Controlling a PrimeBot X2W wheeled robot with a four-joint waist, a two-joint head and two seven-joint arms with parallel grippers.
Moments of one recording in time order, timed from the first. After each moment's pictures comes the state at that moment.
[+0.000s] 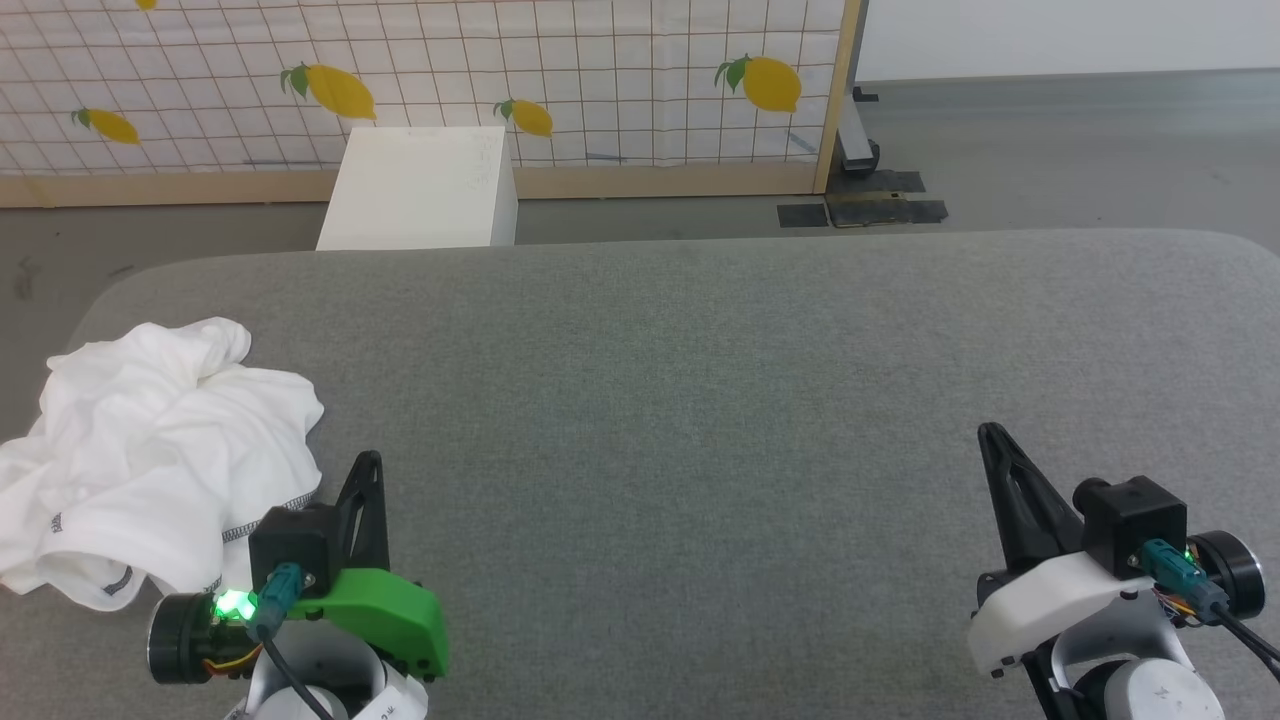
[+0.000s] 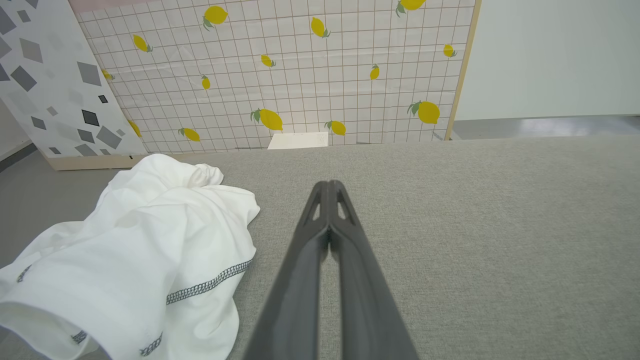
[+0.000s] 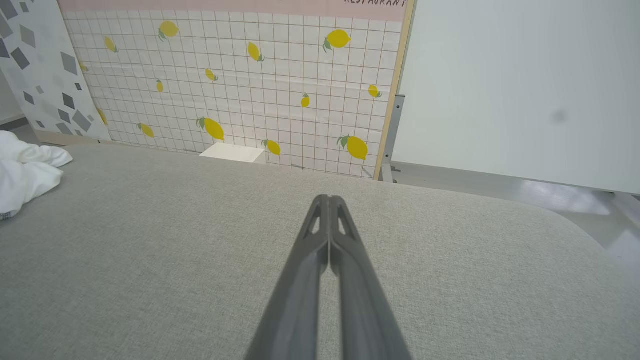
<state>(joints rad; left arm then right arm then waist) -0.01 0.06 0.00 0.00 -0.01 0.00 0.00 -0.02 -0.05 0.00 0.01 0.01 0.13 0.00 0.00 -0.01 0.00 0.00</state>
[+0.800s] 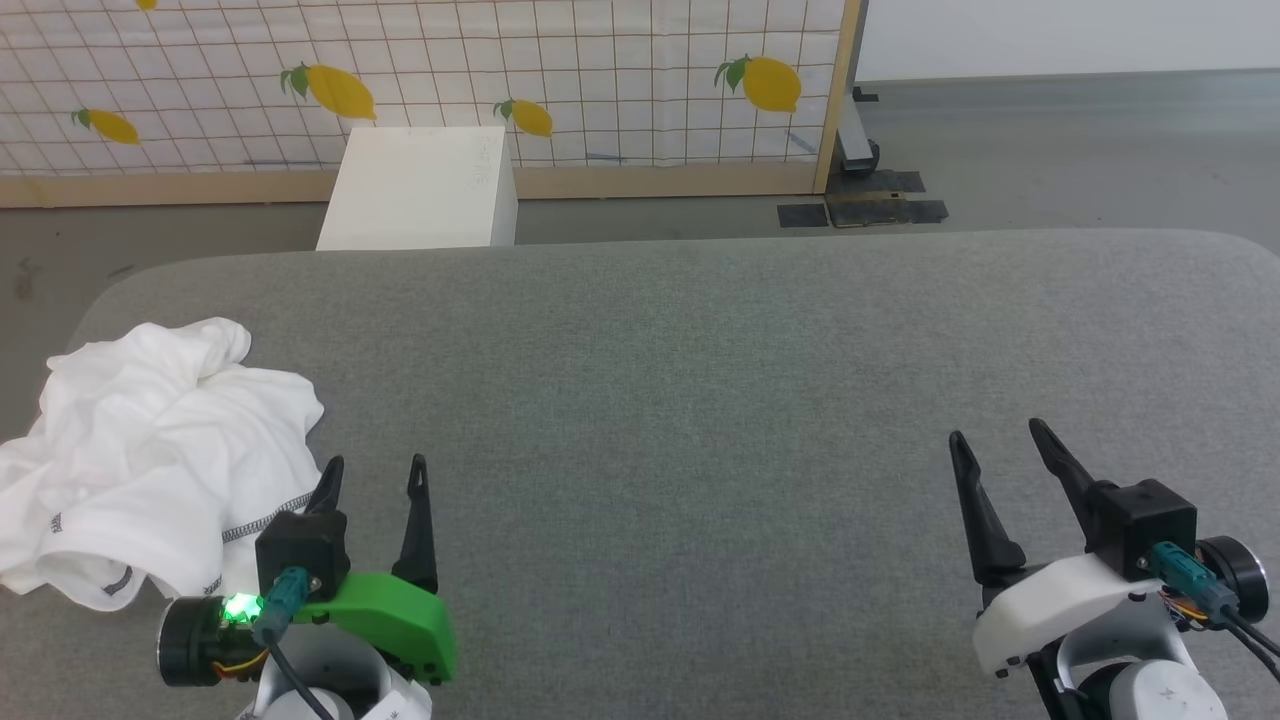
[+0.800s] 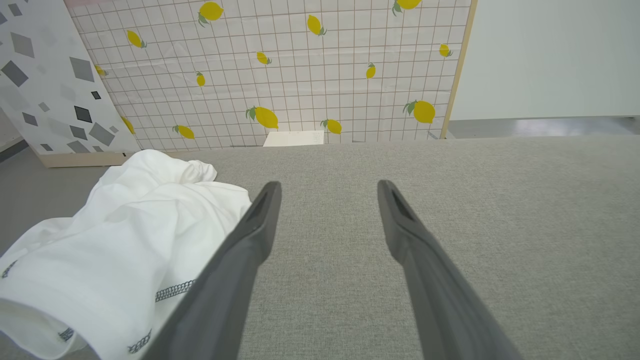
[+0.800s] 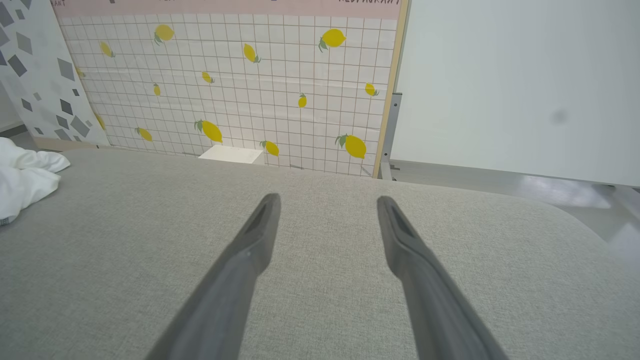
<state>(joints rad) -0.01 0.06 -0.02 0.02 -0.03 0.00 -0.02 -0.02 -0.05 -0.01 0.02 0.02 0.13 -0.01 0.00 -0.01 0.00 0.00</state>
